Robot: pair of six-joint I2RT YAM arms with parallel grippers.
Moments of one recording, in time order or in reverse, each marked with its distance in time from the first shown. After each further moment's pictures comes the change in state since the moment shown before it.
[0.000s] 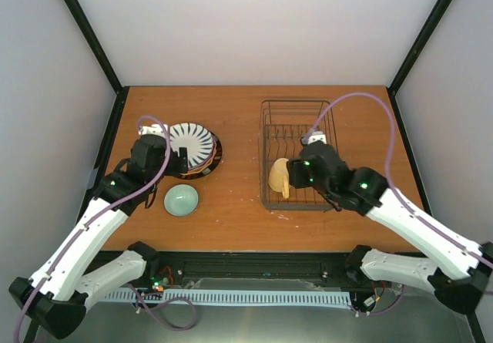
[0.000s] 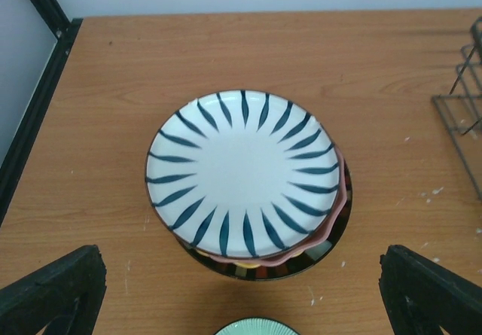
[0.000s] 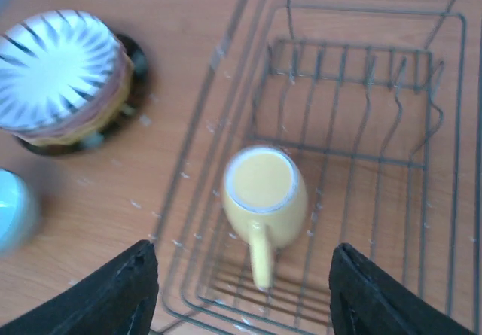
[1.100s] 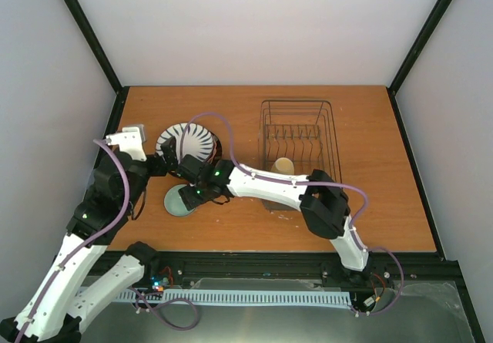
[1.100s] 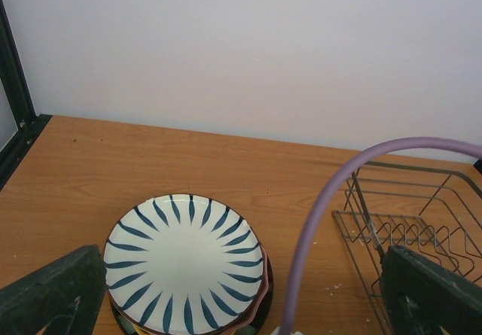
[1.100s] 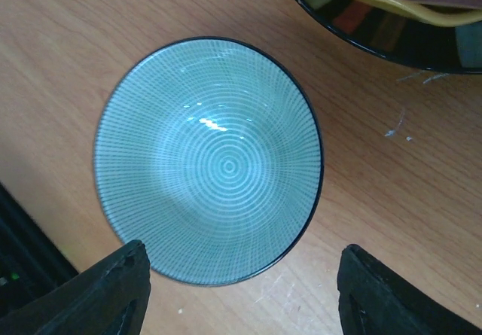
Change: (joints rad) left arm 0.000 -0.262 -0.038 0.191 0.072 -0.038; right arm 0.312 1.002 0.677 0.151 -0.390 0.002
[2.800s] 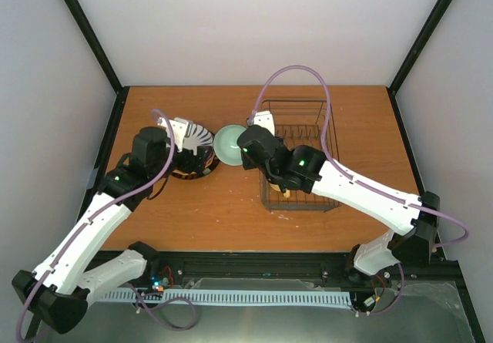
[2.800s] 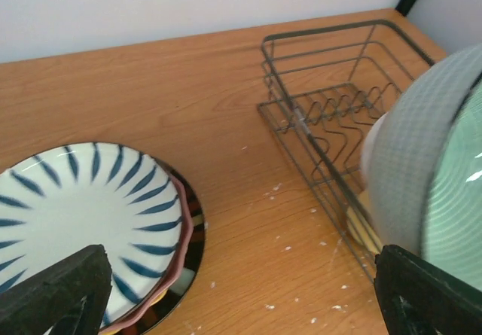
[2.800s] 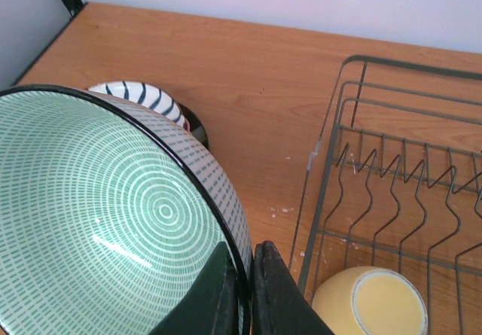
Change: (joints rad) left arm 0.000 0.271 0.040 -0.007 0.338 0.159; right arm -0.110 -0.615 -0.268 -0.032 0.614 -0.001
